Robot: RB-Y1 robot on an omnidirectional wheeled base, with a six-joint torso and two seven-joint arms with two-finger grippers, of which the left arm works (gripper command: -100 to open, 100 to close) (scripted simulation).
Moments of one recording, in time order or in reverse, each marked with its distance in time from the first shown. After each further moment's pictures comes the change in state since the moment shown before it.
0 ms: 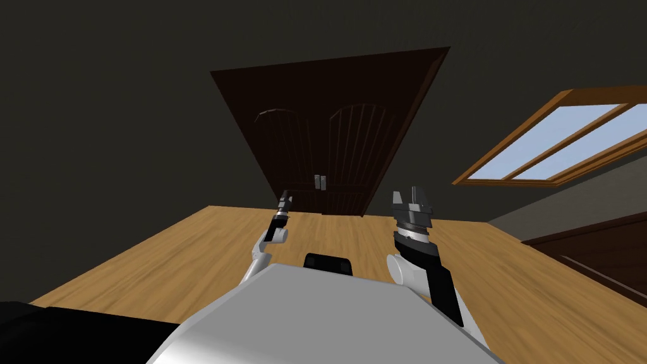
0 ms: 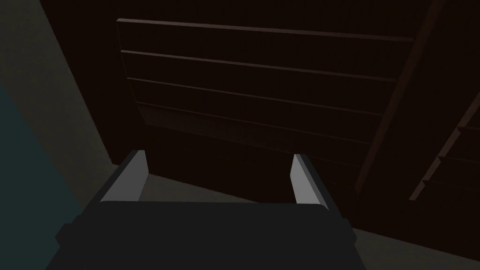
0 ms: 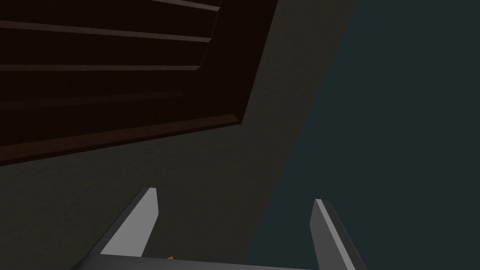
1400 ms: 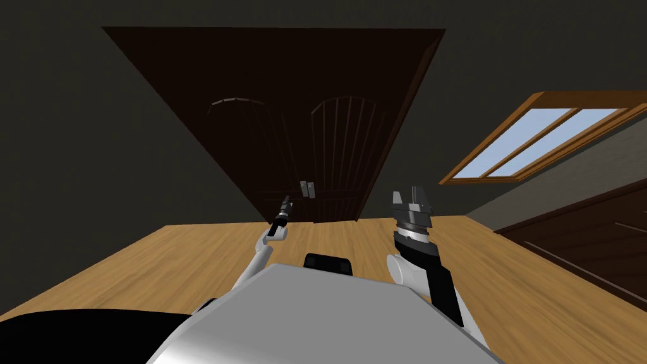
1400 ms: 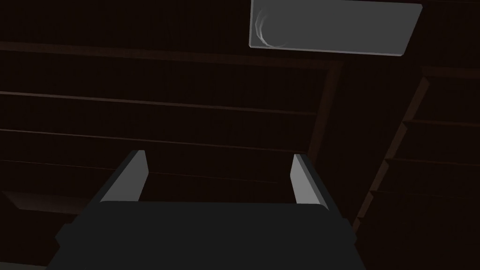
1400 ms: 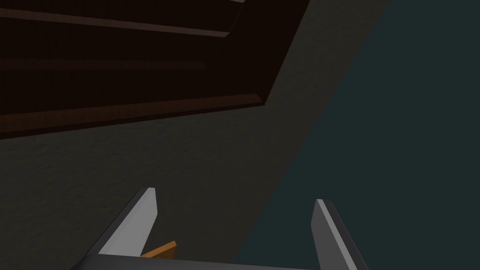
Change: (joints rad) arm -0.132 0.062 0.020 0.320 0.007 0.070 0.056
